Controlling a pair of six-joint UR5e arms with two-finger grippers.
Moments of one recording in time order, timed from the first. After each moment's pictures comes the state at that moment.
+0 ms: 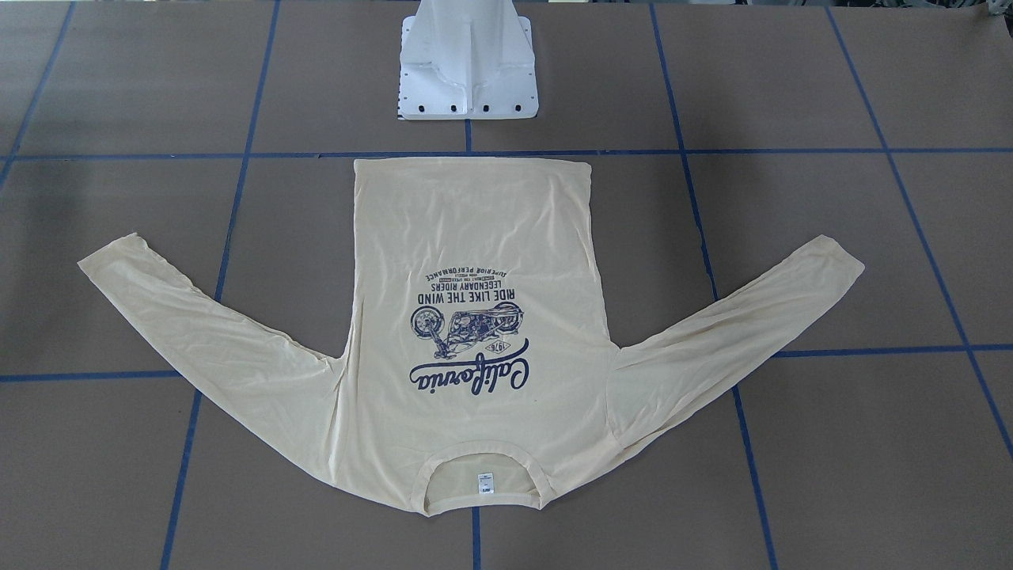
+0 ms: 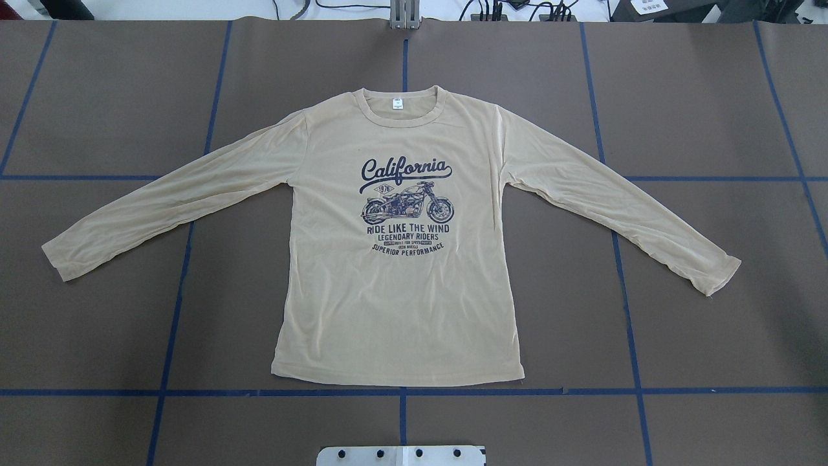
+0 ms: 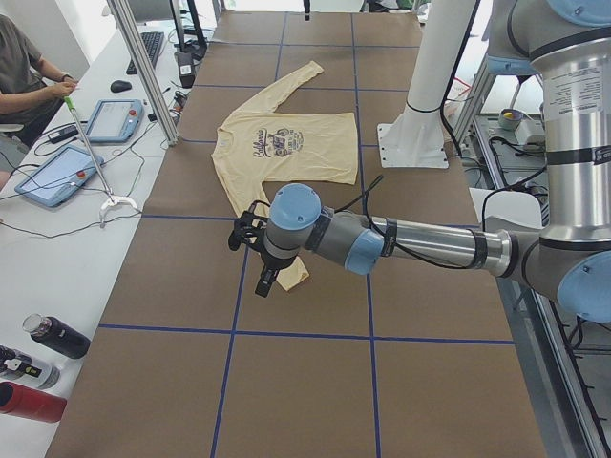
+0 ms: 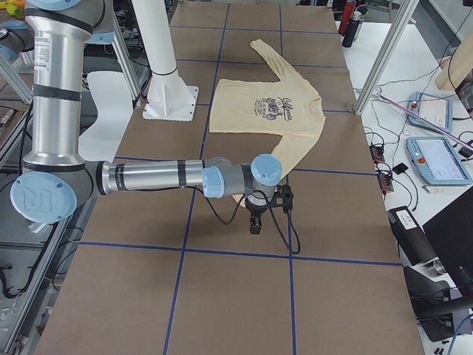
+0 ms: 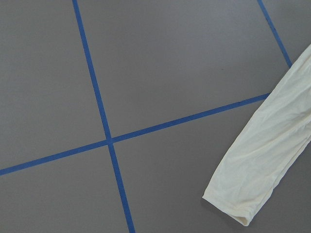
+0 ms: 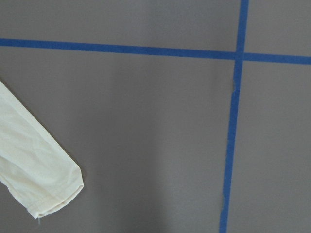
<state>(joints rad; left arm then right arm) -1.55 -1.41 -1.84 -1.89 -2.43 -0.04 1.35 -1.68 1.75 -1.50 2.39 0.22</state>
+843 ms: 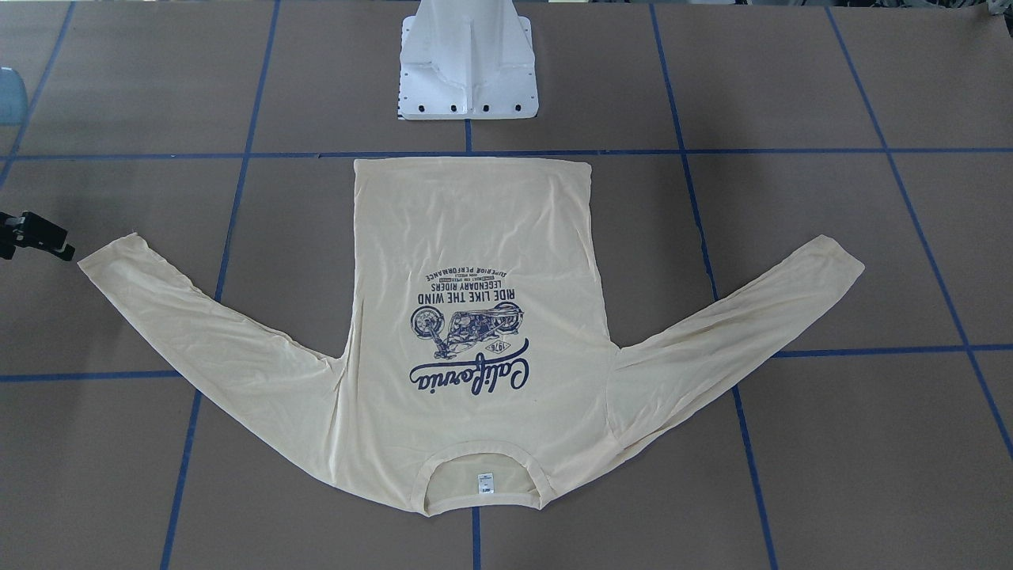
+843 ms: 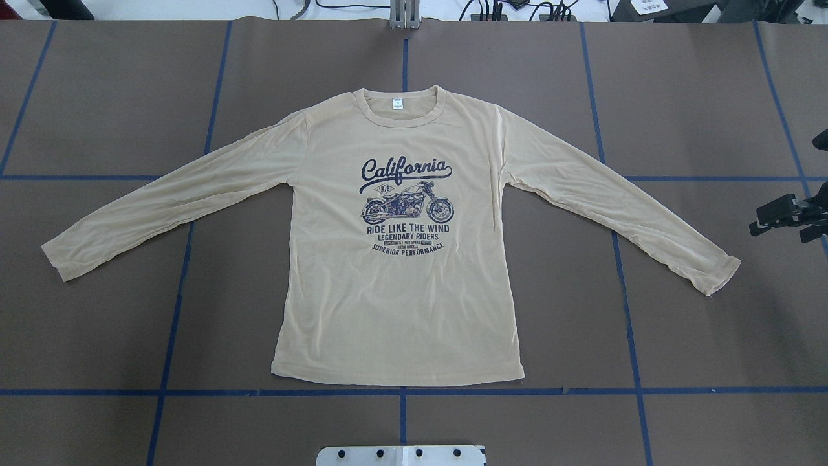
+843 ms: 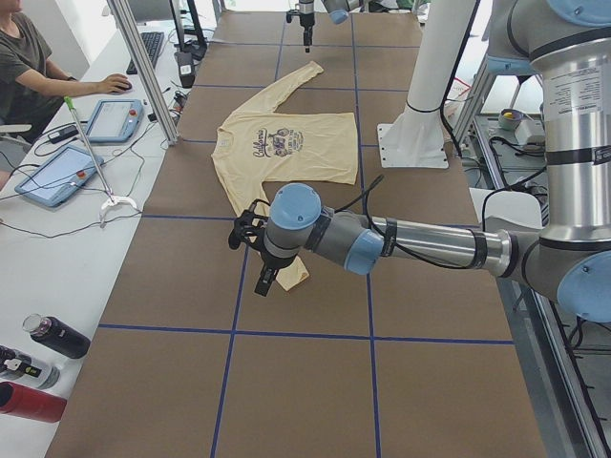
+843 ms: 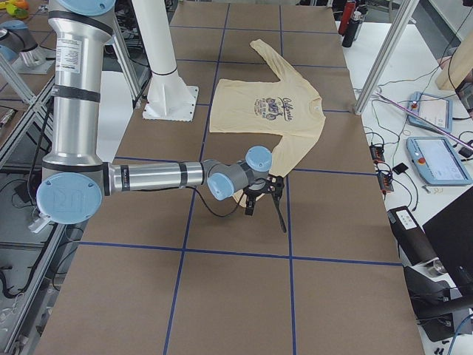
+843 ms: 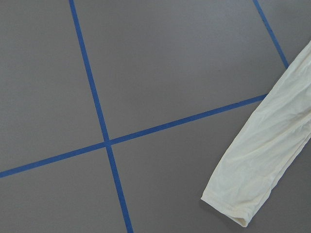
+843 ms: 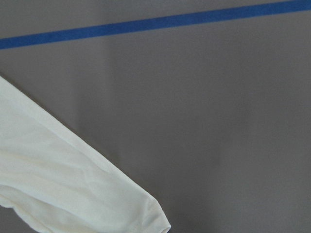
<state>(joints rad) -1.55 -1.41 -1.84 -1.89 -2.43 -0.04 1.09 -1.67 1.67 -1.14 2.33 0.75</state>
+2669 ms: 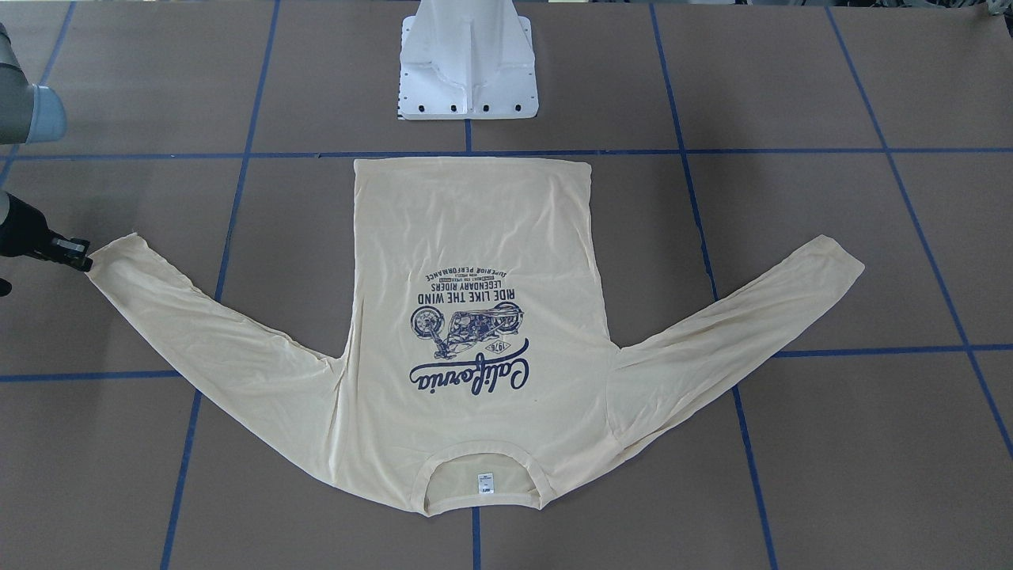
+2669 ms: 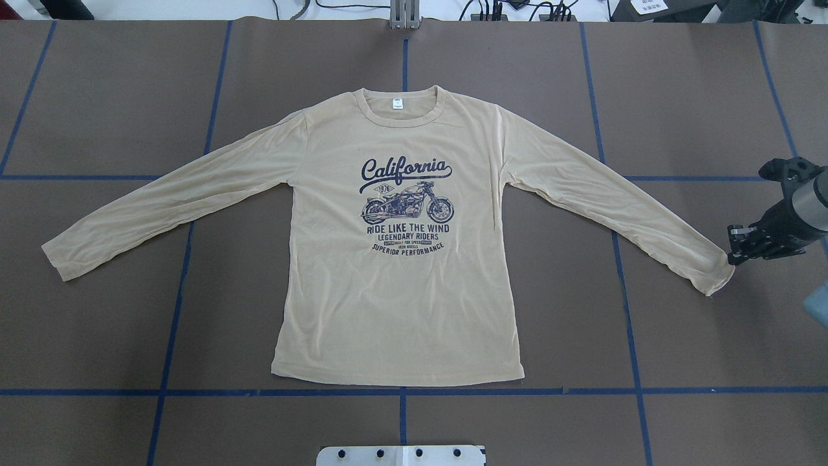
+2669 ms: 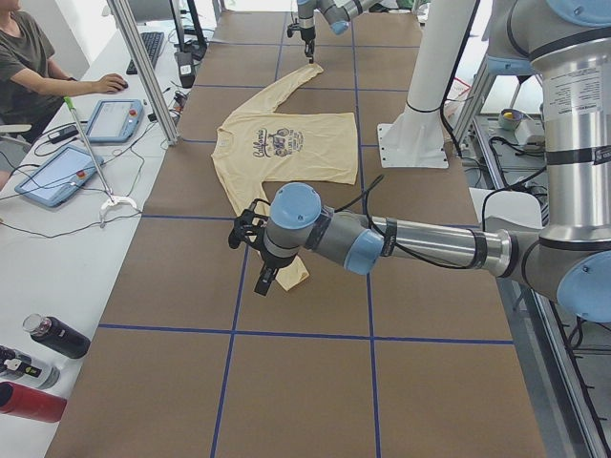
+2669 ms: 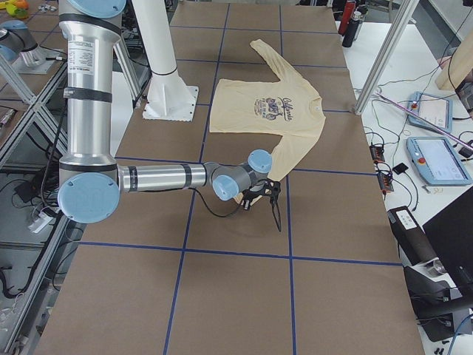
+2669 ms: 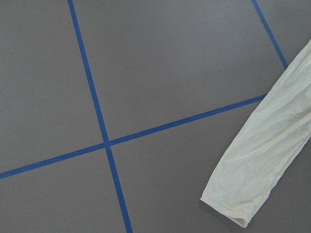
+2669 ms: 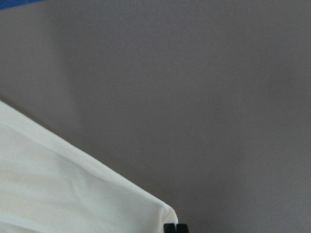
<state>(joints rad) -1.55 -1.41 -1.85 -1.90 -2.43 -0.04 1.00 -1.63 1.62 -1.12 2.30 0.89</state>
